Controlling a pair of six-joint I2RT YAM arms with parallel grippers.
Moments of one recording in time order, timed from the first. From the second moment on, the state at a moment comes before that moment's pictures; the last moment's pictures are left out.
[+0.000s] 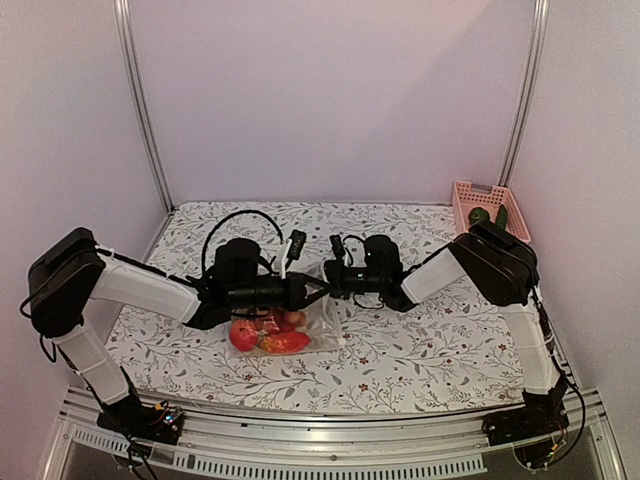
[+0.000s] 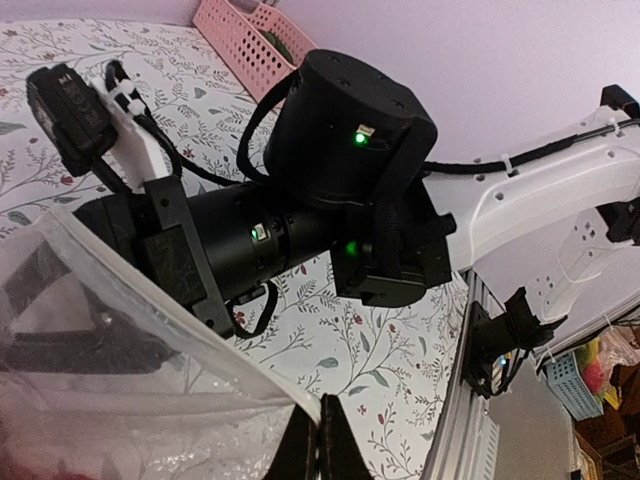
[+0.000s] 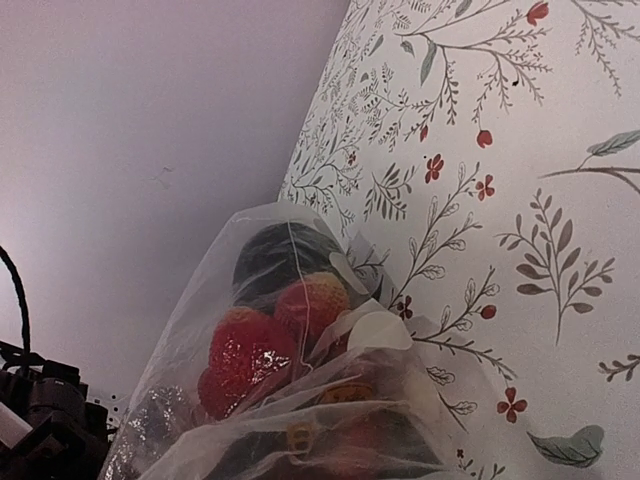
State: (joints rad) left arm -0.85 1.67 0.74 0.65 0.35 -0.59; right arm 0.75 2.32 1.26 0.83 -0.61 1.03
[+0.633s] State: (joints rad) left arm -0.85 1.68 0.73 0.67 0.34 -0.61; right arm 0.76 2.31 1.20 0.89 -0.60 1.03
